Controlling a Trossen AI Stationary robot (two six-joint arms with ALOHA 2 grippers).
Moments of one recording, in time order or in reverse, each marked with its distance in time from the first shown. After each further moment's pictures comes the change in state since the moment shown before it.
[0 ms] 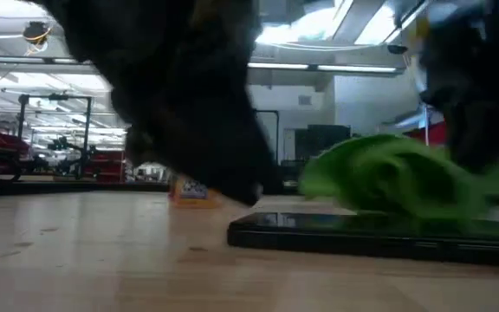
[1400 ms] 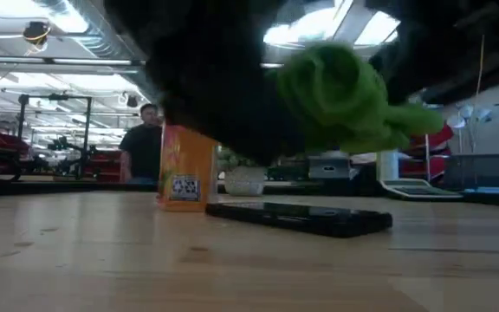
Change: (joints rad) left arm 0.016 -0.021 0.075 -0.264 -0.113 0.141; right arm -0.136 -0.051 0.002 0.198 -0.128 -0.173
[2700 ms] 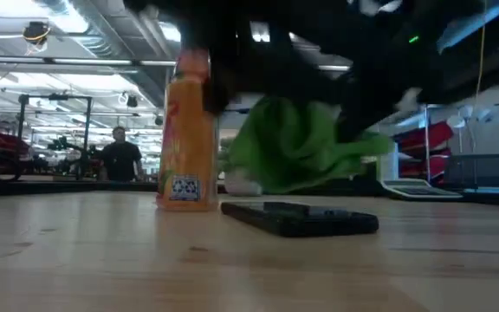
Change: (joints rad) left arm -0.034 -0.010 -0.033 0.414 0.118 0.149; right arm -0.186 0.112 0.095 -0.121 -0.057 -0.152
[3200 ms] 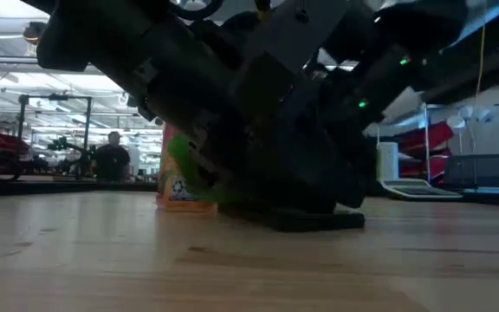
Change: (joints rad) left arm 0.056 0.172 -0.081 0.194 -0.036 -0.093; right arm -0.160 0.319 -0.003 0.574 0.004 -0.254
